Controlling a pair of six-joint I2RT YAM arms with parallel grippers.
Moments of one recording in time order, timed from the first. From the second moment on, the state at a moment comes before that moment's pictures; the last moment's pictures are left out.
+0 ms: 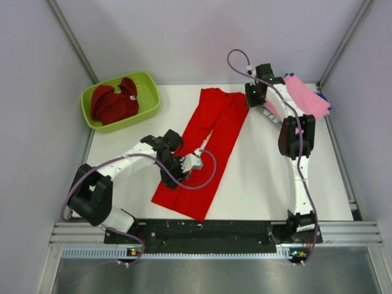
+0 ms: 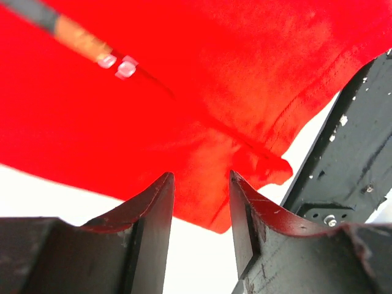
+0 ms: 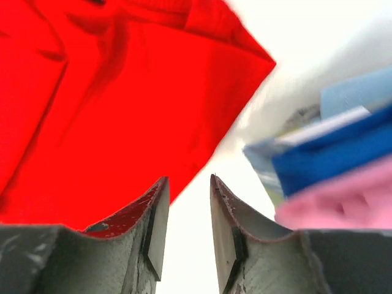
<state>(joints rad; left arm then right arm) -0.61 1.52 0.97 -0.89 0.36 0.67 0.17 2.51 2.34 -0.79 -0.13 0.06</state>
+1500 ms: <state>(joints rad) -0.38 1.13 0.53 -0.77 0.43 1.21 1.26 1.57 0.74 -0.16 -0.43 -0.91</state>
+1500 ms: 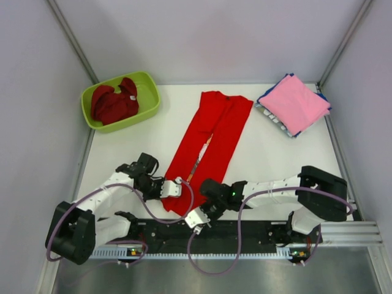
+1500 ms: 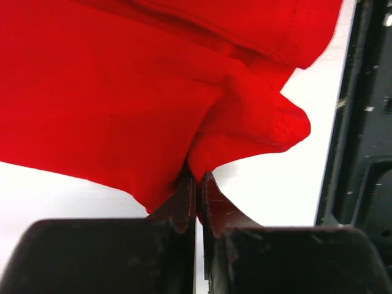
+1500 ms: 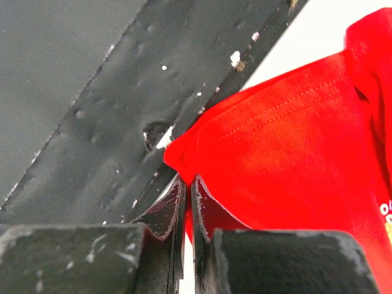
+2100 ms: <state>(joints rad) -0.40 1.32 1.01 -0.81 0.42 0.76 0.92 1.27 0.69 -0.07 -0.32 -0.63</state>
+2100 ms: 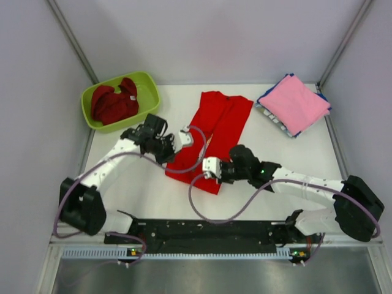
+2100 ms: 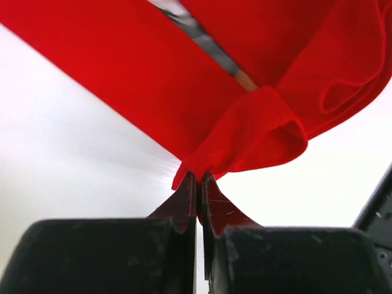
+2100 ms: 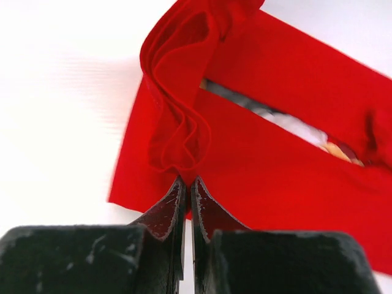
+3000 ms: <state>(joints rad) -0.41 2.05 1.69 -0.70 0.29 0.65 0.52 1.61 0.81 0.15 -0.20 -0.66</state>
